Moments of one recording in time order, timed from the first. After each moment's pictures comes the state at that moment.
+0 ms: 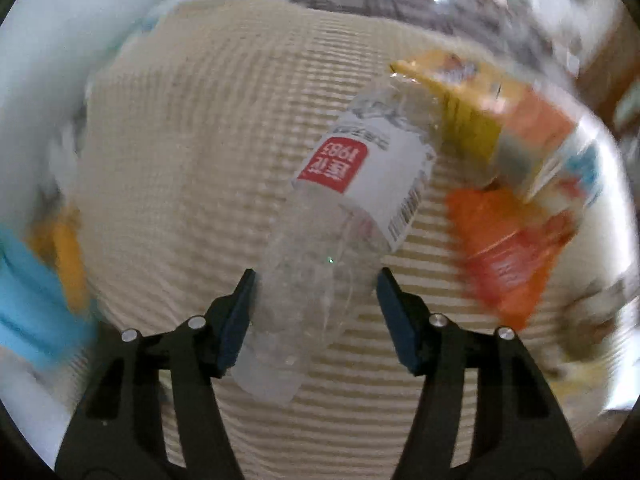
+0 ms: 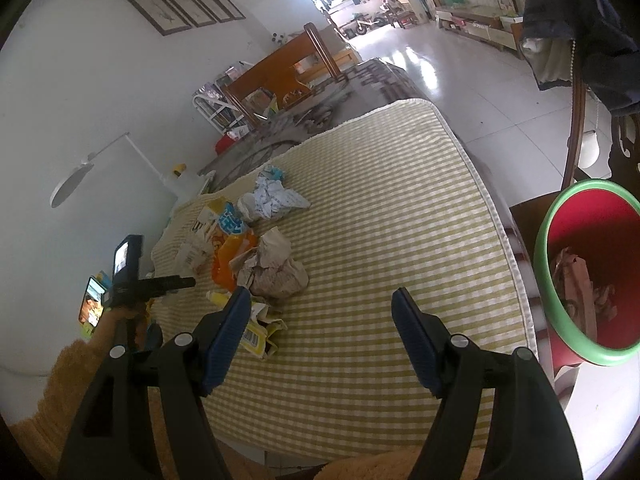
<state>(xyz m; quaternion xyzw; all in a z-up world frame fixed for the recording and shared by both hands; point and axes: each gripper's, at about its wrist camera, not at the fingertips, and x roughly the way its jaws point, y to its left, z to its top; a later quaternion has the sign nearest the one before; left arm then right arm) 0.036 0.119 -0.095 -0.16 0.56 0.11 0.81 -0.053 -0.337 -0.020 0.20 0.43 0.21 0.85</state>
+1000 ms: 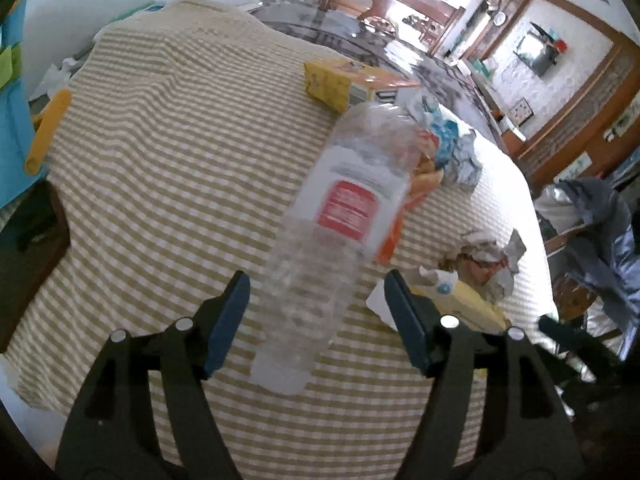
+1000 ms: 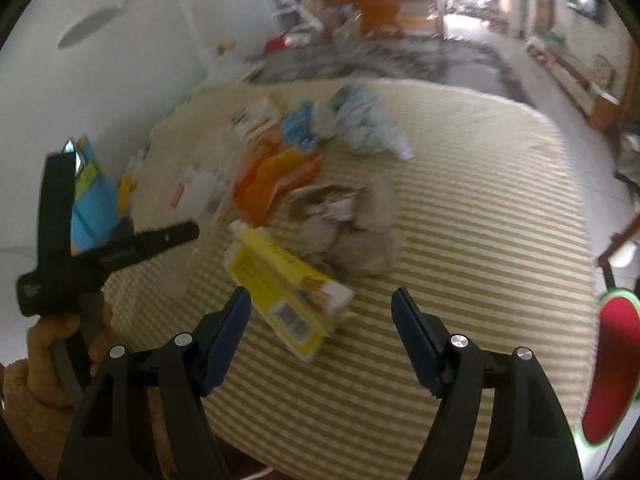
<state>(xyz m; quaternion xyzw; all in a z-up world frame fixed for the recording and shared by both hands) -0.048 0.050 -0.083 -0.24 0.46 0.07 0.85 -0.023 -0.180 -0.054 -0.04 0.50 0.30 0.81</state>
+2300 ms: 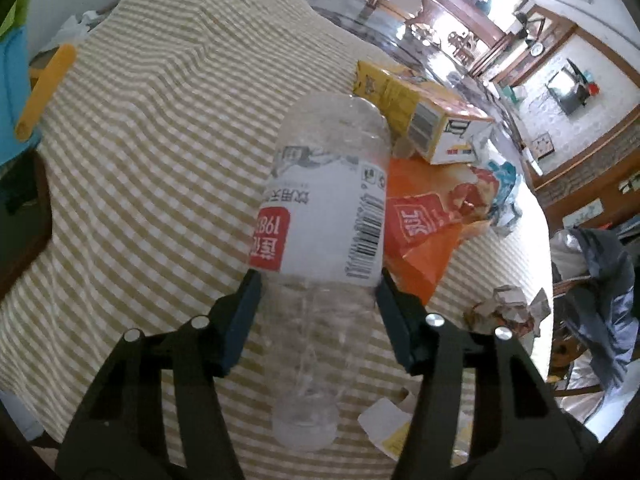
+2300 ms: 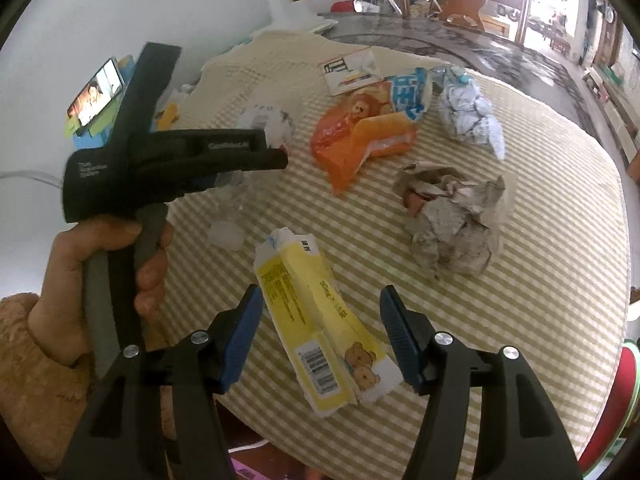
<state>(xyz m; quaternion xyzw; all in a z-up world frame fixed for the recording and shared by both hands) -0.022 0.084 -0.110 -0.31 0.46 0.11 0.83 -0.049 -0.127 -0.066 -0.12 0.51 0.36 0.77</state>
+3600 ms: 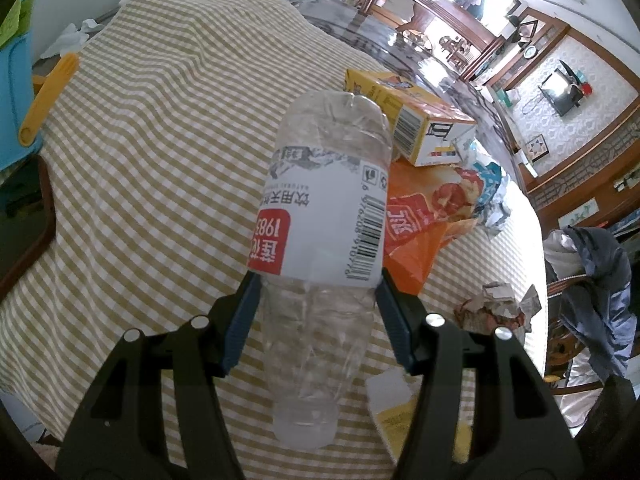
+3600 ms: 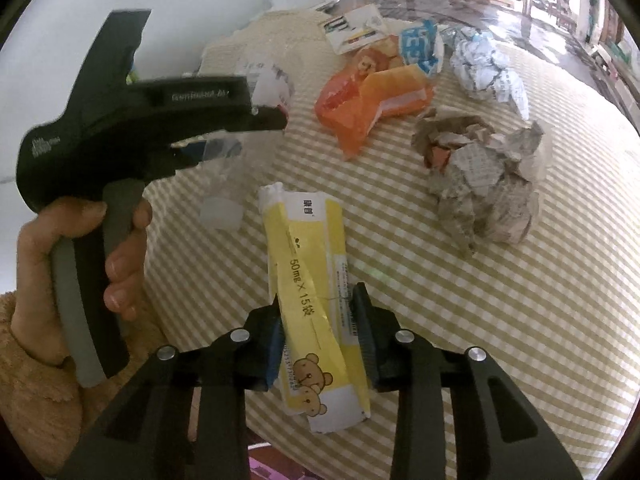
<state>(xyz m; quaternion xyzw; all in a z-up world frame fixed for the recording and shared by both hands) -0.031 0.075 -0.101 -0.30 0.45 0.10 0.83 -0.053 -0.127 -0.090 -0.08 0.53 0.37 0.76</state>
